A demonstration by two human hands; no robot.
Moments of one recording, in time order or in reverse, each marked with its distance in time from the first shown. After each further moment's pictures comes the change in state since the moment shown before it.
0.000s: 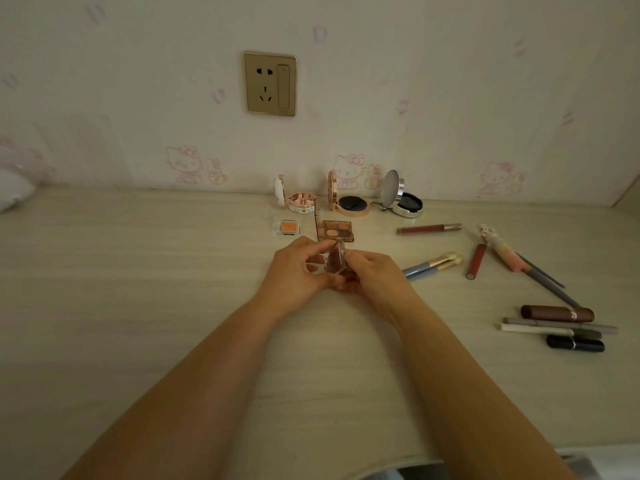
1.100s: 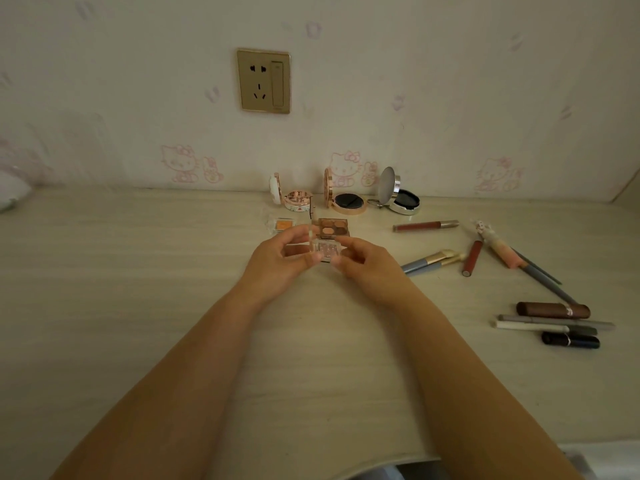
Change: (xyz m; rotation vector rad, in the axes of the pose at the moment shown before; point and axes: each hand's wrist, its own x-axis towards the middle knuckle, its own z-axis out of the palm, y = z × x) left_hand 0.004 -0.010 -0.014 -0.260 0.006 -0.119; right_hand 0.008 0.002 -0.016 -0.424 -0.036 -0.230
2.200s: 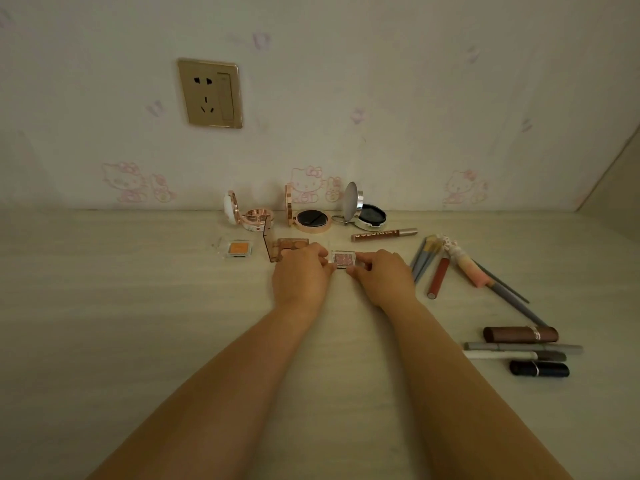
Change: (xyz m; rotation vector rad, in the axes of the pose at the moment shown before) left_hand 0.058 0.017 0.107 0.640 0.212 -0.034; right_hand 0.034 0.046 -0.064 -0.619 0.248 0.202
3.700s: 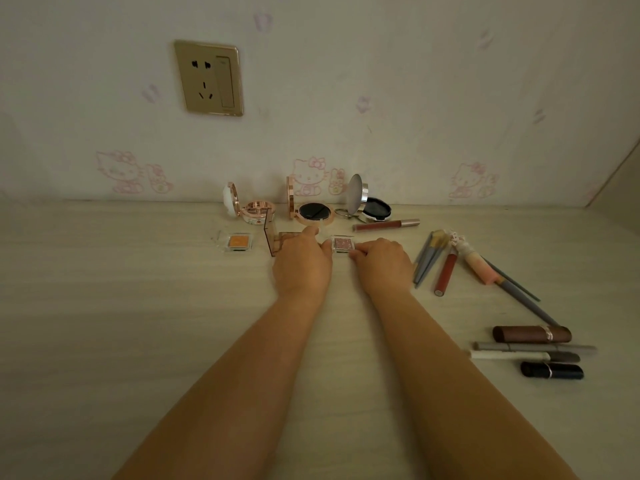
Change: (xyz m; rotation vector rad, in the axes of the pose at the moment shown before) left_hand 0.010 0.003 0.004 0.024 0.104 -0.072; right_hand 0.010 -0.015 0.006 -0.120 0.083 0.063
